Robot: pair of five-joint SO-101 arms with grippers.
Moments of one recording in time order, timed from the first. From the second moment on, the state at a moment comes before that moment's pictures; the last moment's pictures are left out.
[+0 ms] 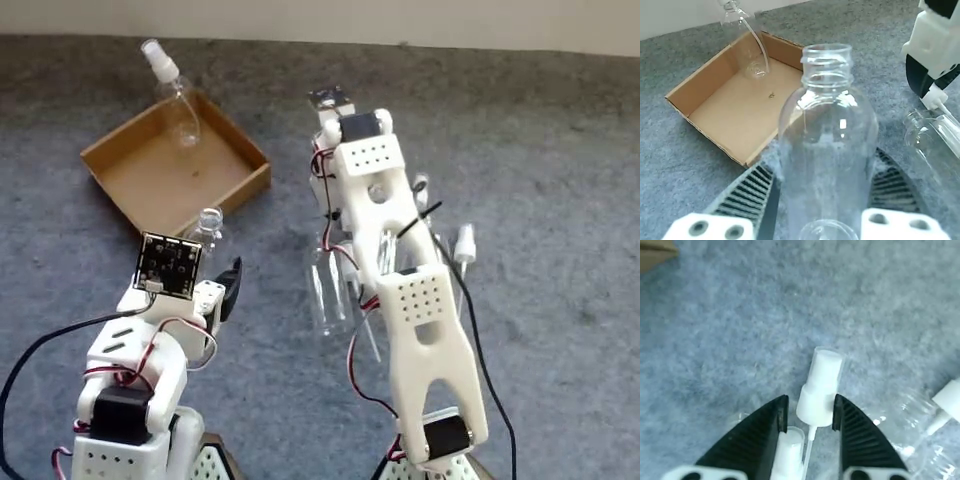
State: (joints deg) left arm 1.1 -96.8 76.8 57.1 -2.2; right arm -20.0 58.8 -67.3 98.7 4.8
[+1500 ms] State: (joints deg) left arm 6.9 -97.5 79.0 57.1 -2.2; right arm -15.4 38.9 -72.1 100.1 4.9
